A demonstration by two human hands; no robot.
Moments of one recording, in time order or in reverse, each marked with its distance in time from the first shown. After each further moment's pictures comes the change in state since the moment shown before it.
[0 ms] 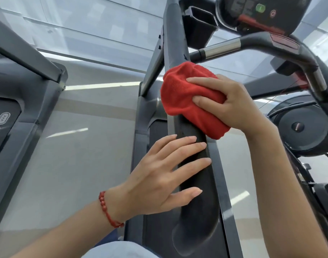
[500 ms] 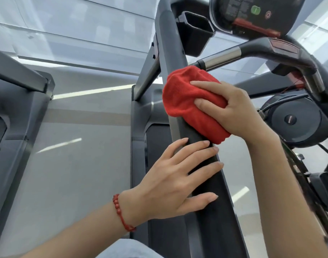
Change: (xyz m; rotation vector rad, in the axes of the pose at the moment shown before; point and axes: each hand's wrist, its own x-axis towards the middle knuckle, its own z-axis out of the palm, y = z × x) left_hand 0.037 -0.053 0.001 -0.032 -0.078 0.052; right_hand 0.047 0.012 0.008 -0.030 0.089 0.148
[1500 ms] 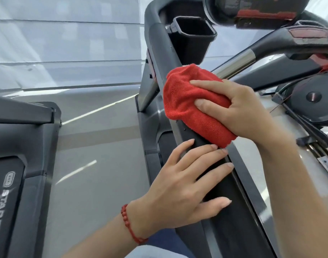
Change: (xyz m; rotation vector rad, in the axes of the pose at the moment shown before) left_hand 0.055 -0.088 -0.002 0.010 -0.023 0.068; right_hand 0.081 0.026 0.011 0.116 0.080 0.088
